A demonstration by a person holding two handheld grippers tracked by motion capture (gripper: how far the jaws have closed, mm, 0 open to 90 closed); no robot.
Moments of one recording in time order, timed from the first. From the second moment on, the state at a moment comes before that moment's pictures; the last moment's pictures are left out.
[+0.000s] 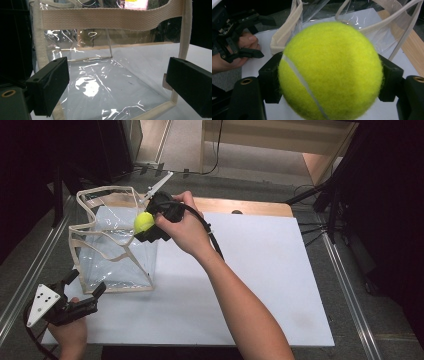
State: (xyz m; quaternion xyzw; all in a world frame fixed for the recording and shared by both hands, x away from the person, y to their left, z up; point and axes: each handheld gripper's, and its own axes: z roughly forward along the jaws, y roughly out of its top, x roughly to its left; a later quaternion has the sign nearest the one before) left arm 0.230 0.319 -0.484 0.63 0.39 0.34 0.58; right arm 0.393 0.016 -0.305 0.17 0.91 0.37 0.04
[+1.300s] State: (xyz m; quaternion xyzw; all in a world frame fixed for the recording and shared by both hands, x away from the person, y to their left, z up) left arm 0.230 0.320 -0.484 0.63 0.40 0.34 0.58; right arm 0.411 0.061 -0.290 0.15 0.91 0.38 0.03
